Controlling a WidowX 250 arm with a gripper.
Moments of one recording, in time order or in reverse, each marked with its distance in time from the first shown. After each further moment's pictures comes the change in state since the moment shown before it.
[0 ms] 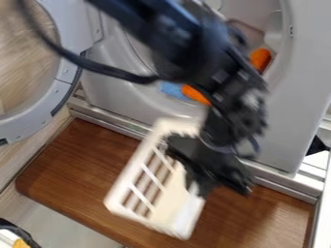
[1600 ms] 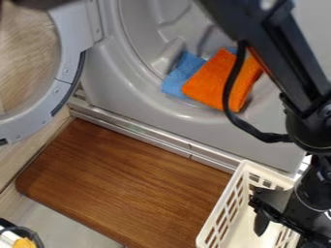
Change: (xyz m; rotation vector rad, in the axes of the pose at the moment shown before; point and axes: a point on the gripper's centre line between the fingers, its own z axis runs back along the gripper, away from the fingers) arm 0.009 -0.109 -0.037 -0.097 0.026 -0.089
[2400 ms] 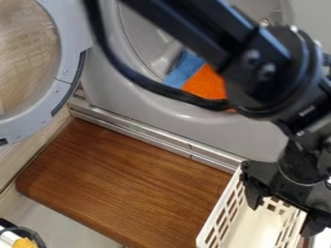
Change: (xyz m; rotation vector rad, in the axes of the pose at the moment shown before) arm -0.006 0.017 0.069 -0.119 -0.189 -0.004
